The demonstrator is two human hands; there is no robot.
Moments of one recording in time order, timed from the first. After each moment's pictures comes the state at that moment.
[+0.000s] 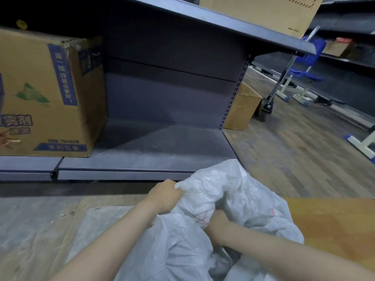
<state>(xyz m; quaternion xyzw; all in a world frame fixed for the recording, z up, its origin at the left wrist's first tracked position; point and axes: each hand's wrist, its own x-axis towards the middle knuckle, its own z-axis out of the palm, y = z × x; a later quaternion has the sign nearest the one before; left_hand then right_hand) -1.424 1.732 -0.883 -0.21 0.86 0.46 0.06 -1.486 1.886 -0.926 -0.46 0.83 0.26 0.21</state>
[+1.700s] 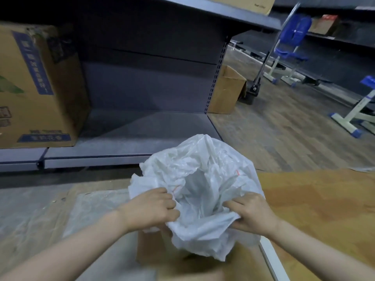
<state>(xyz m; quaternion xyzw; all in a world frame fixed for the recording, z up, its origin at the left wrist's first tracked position) -1.366 1.769 -0.898 0.33 0.93 -0.06 -0.15 -1.494 2.040 -0.906 -0.58 0.78 -0.05 -0.21</state>
